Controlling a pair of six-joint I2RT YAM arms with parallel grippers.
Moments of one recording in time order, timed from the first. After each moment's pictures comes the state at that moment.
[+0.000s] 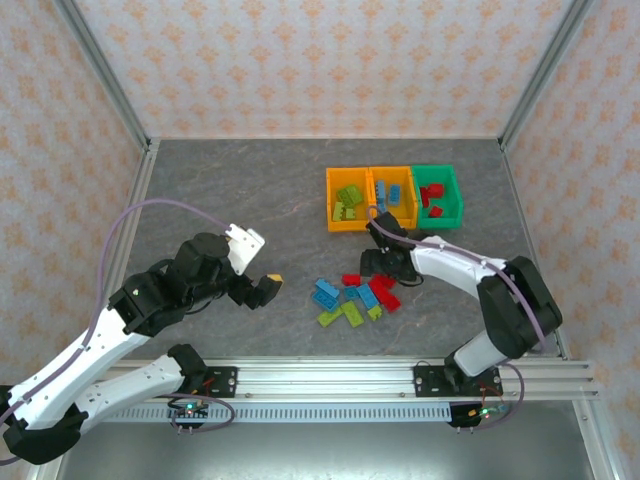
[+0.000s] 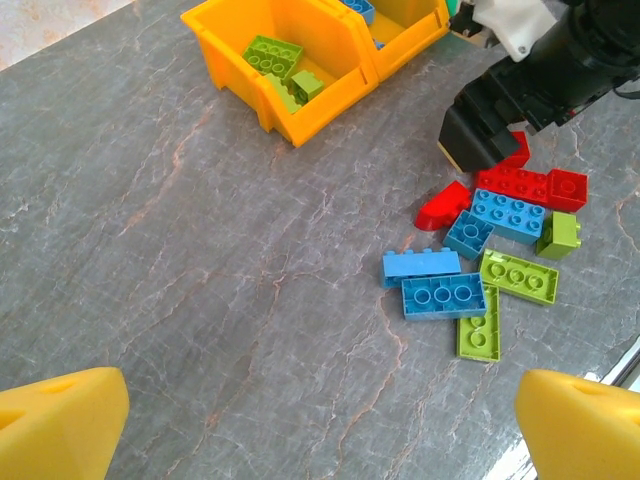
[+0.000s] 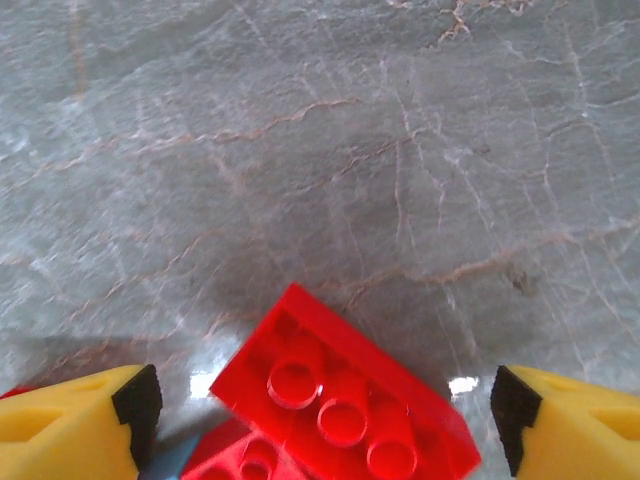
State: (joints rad) left arm -0.74 0.78 0.98 -0.88 -0.10 -0.03; right arm 0.55 1.54 0.88 -0.60 0.09 0.61
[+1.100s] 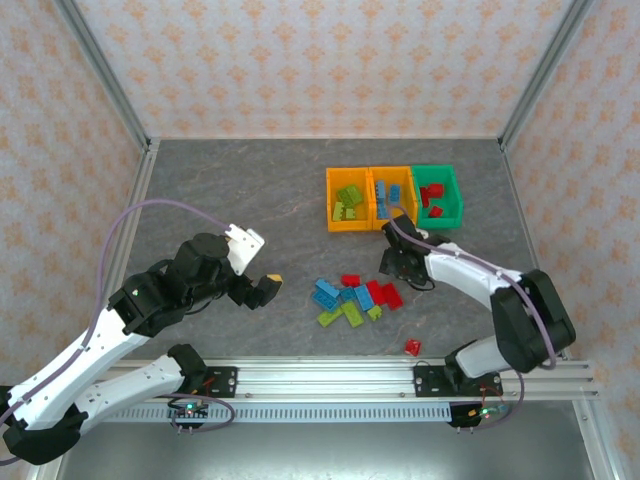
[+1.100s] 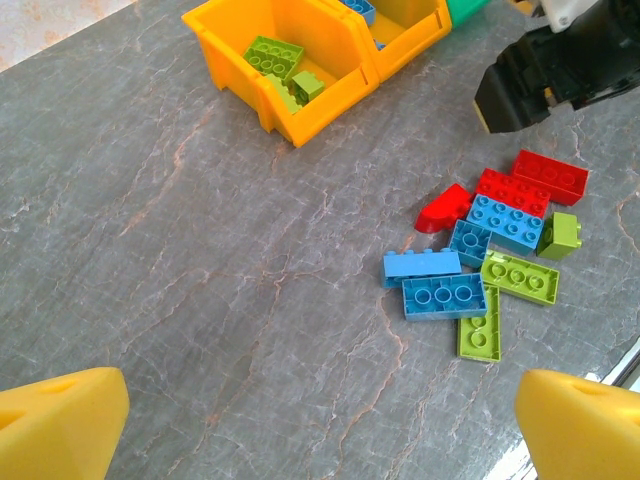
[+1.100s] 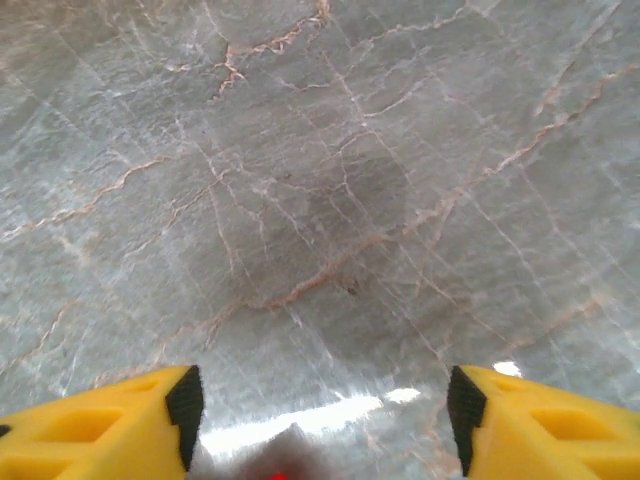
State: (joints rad) left arm -0.74 0.77 0.98 -0.88 -0.10 -0.03; right arm 0.48 1.41 0.78 -0.61 0.18 0.76
